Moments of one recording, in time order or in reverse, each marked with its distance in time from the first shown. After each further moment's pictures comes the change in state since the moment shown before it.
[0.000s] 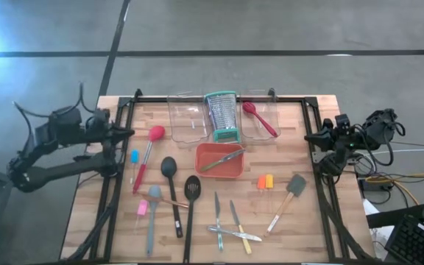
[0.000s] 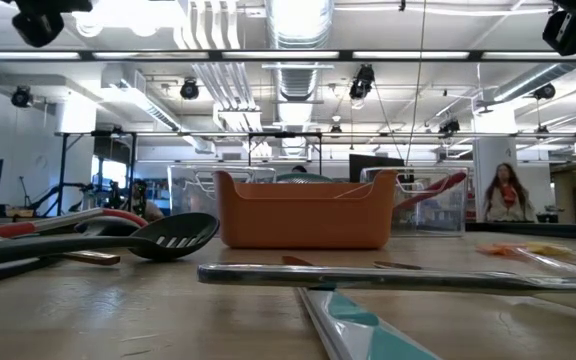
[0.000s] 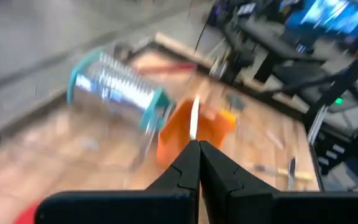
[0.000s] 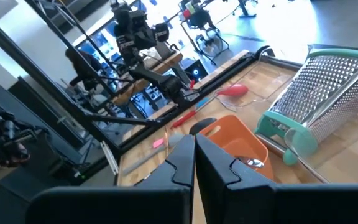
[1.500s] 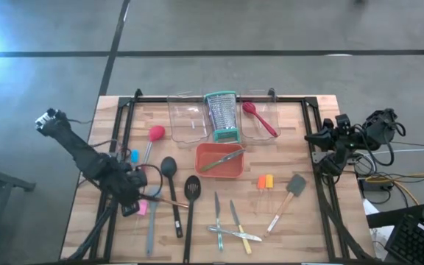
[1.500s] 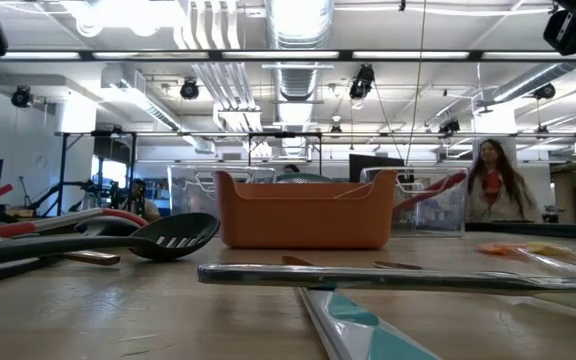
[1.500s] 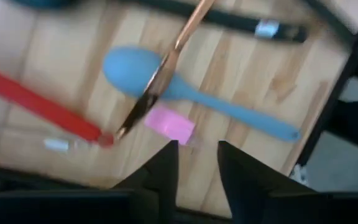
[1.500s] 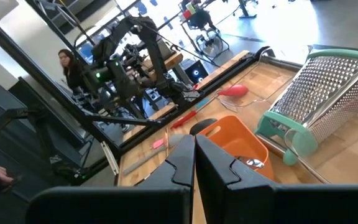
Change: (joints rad) left arm -1.105 0.618 0.037 -0.246 -0.162 -0.832; right arm 0.000 0.000 -0.001 0.000 0.000 0.000
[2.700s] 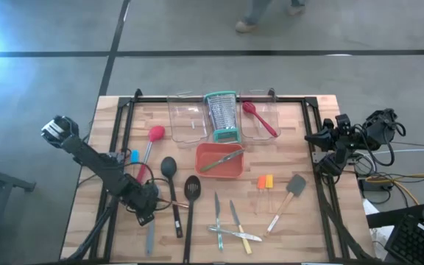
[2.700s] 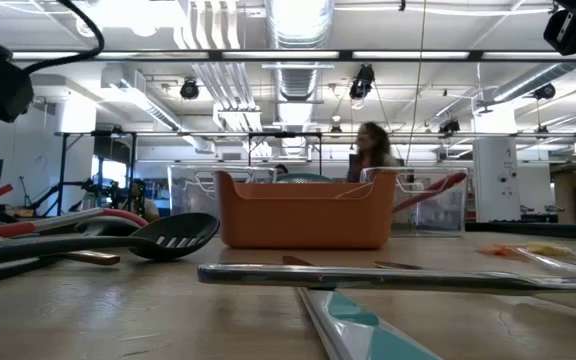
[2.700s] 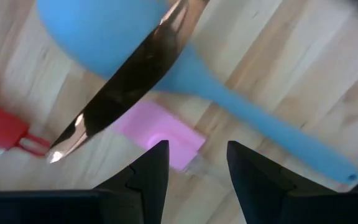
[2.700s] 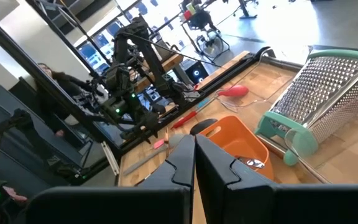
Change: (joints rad) left arm -0.004 0.227 -0.259 0.381 0.134 -0.162; right arm 0.000 0.000 0.000 0.000 0.000 0.000
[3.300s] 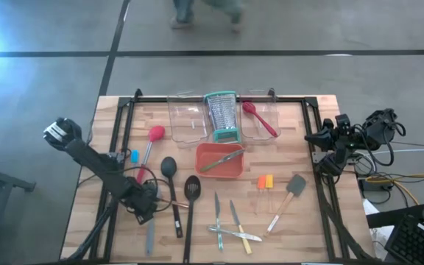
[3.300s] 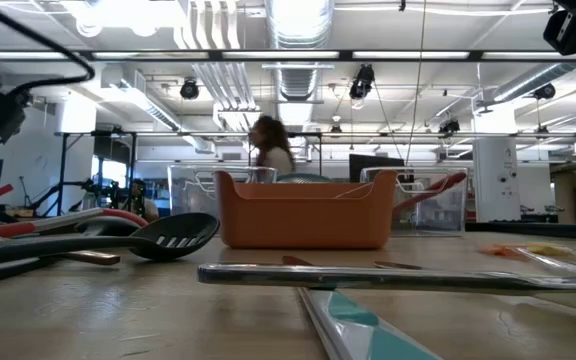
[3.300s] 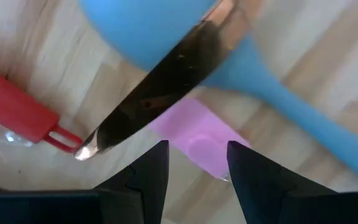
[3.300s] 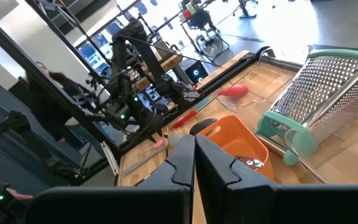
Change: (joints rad) left arm -0.011 0.055 -0.034 -0.016 -0.008 -0.033; right arm 0.000 0.000 0.000 0.000 0.000 0.000
